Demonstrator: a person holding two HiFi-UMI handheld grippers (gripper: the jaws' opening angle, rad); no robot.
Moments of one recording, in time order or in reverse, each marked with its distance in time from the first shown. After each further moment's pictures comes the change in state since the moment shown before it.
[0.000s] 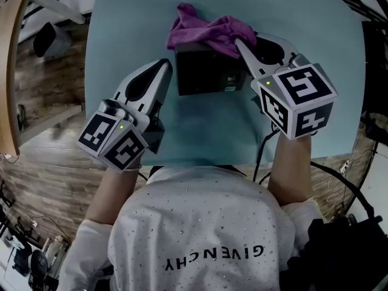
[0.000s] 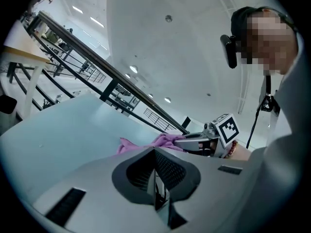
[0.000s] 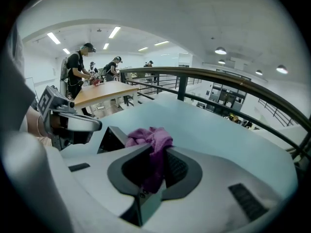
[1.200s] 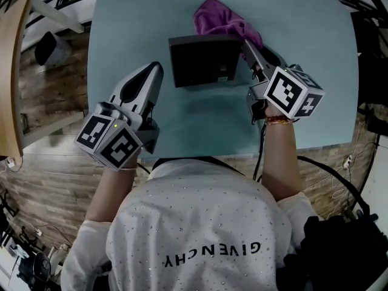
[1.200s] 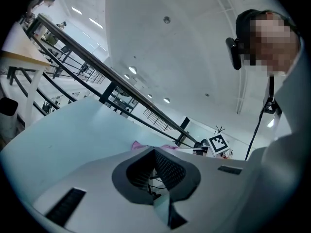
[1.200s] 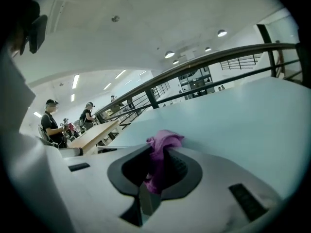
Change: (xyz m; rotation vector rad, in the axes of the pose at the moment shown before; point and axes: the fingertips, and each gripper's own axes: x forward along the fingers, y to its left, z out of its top) left arm -0.029 -0.018 0.005 0.005 -0.006 -0.009; right arm -0.026 -0.030 -0.048 0.612 -0.263 -0.051
